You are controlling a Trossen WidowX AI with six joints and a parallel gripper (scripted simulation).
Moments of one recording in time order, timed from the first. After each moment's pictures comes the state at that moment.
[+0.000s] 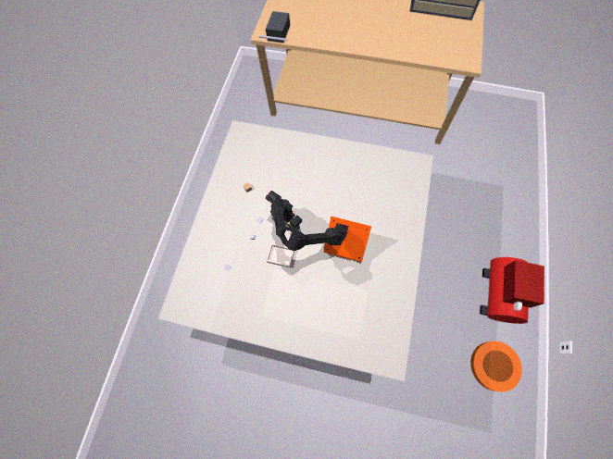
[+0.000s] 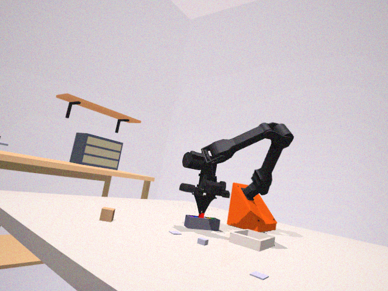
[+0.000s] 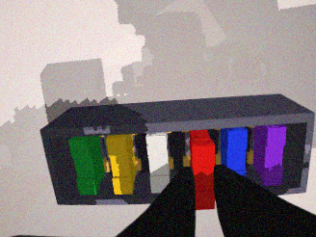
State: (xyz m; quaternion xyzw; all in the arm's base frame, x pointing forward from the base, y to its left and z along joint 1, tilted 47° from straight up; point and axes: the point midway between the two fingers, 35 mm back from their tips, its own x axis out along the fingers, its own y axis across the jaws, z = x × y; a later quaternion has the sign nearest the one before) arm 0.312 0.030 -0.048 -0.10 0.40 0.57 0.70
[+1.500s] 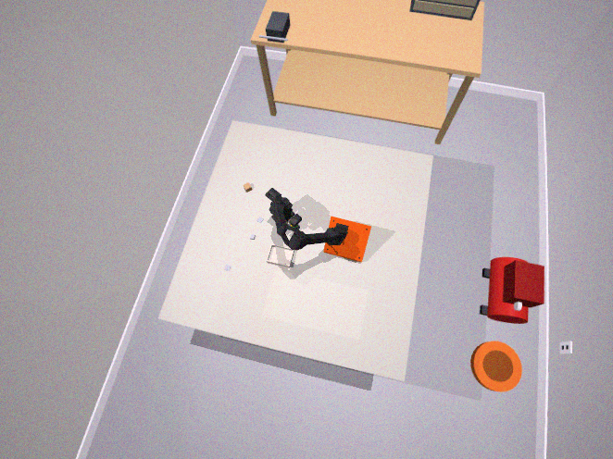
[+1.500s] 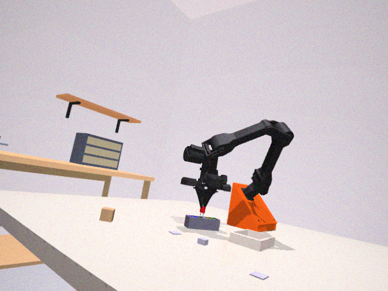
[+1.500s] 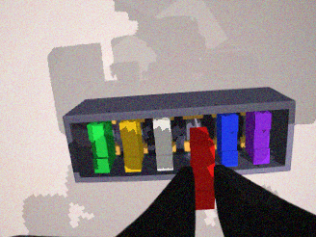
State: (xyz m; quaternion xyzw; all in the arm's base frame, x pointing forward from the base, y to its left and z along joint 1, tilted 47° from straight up) arm 0.311 0.014 -0.032 -0.10 0.41 0.58 0.70
